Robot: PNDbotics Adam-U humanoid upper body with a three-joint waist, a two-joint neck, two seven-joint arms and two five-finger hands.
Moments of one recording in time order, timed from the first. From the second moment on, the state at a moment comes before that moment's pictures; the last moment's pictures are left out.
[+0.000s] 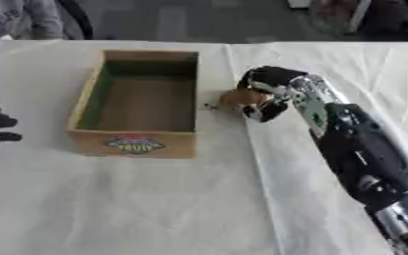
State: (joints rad) left arm -0.22 0.21 -0.09 -1.75 0.13 -0.08 0.14; right arm -0.86 -0.44 0.20 -0.91 0.98 -0.43 0.36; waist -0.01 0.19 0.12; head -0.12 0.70
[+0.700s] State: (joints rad) left arm -0.22 0.21 -0.09 -1.75 0.13 -0.08 0.14; right arm -0.86 -0.47 0.19 -1.02 0.85 -0.38 0.28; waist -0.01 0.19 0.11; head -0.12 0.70
